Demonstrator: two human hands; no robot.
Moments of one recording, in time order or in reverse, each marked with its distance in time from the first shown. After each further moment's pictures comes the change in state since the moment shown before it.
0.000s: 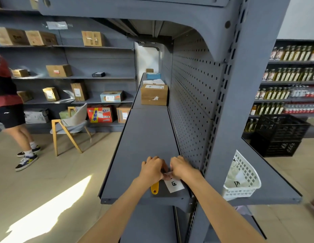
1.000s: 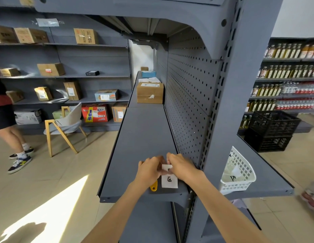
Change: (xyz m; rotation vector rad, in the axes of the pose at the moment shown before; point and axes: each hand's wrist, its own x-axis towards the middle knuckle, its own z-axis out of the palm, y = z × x) left_hand -0.014 -0.005 0.006 -0.101 0.144 0.058; right_hand -0.027 0.000 -0.010 -0.056 0.071 -0.140
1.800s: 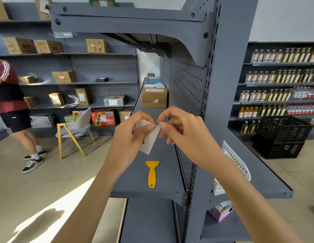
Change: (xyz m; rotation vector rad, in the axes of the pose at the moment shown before) left_hand -0.081 0.074 -0.151 -0.488 0.502 0.342; right_hand -0.125 -0.033 -0.133 0.656 0.502 -0.497
